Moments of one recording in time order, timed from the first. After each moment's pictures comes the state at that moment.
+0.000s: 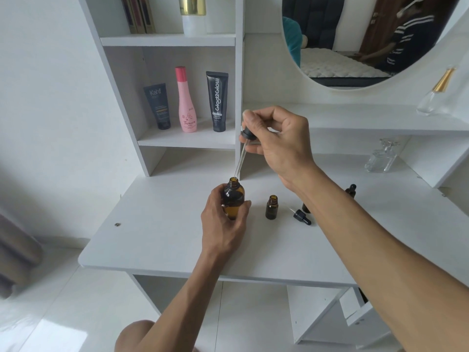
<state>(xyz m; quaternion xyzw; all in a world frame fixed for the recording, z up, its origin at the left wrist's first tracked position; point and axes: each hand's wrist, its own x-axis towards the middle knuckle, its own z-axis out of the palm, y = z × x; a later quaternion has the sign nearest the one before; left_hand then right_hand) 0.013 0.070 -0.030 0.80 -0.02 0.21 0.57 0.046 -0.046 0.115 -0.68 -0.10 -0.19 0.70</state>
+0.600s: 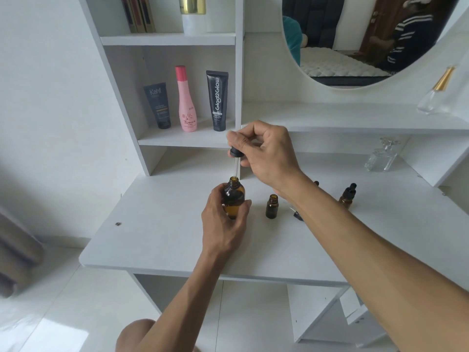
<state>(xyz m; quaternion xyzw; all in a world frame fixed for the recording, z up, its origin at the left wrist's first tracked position) 0.015 0.071 -0.032 0.80 -0.02 0.21 0.56 0.048 -0.035 0.099 -0.77 -0.12 -0.17 0.61</state>
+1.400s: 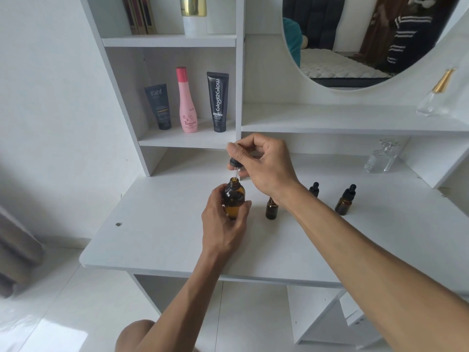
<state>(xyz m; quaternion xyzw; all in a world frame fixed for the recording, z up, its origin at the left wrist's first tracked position) 0.014 0.070 -0.032 0.79 -0.03 0.22 0.57 0.042 -0.035 0.085 -0.75 -0.12 -0.13 0.64</state>
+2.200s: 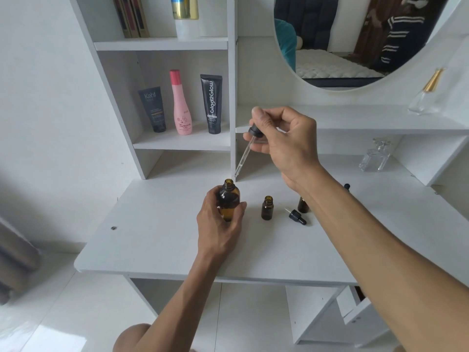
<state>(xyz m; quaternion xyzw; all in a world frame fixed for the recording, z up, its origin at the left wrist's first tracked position) 0.014 0.071 -0.032 0.80 -0.01 0.21 0.56 0.043 -0.060 0.119 -0.64 -0.06 -0.20 0.74</state>
